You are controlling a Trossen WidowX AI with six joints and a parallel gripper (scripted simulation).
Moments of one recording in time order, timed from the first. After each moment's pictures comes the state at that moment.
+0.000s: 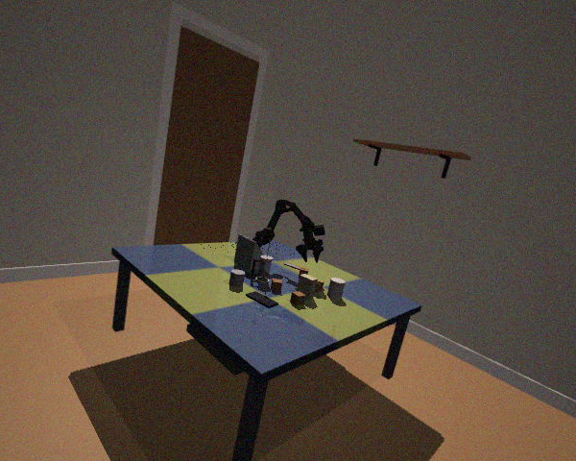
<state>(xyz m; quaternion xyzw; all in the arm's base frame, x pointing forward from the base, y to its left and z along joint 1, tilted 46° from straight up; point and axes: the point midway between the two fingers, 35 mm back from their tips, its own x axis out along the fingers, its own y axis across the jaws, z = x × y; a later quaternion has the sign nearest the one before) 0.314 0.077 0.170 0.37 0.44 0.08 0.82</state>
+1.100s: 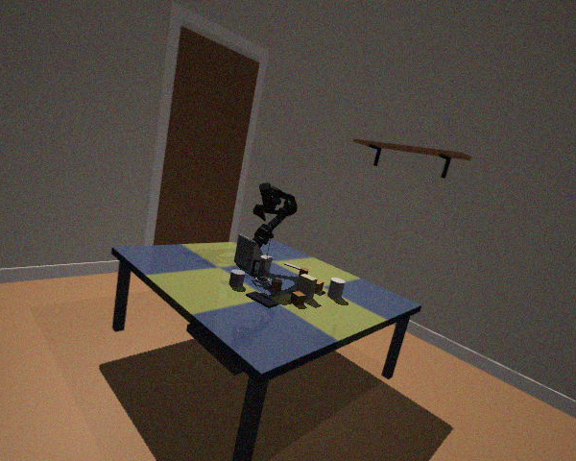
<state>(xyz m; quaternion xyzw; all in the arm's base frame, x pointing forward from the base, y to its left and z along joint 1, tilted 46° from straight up) 0.147 -0.238 0.117 0.43 0.29 -0.13 0.84</state>
